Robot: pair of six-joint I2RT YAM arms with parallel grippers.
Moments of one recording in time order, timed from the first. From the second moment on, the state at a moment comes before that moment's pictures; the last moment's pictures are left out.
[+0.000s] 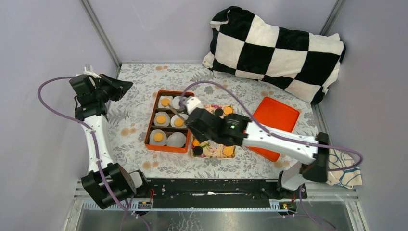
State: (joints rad) left arm 0.47 1.20 1.14 -0.35 0.69 -0.81; right arm 1.23 1.60 1.57 -0.81 0.40 0.27
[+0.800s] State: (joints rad) left arm 0.43 1.11 1.06 -0.36 0.70 -0.79; right arm 1.28 1.26 1.04 -0.98 0.26 0.63
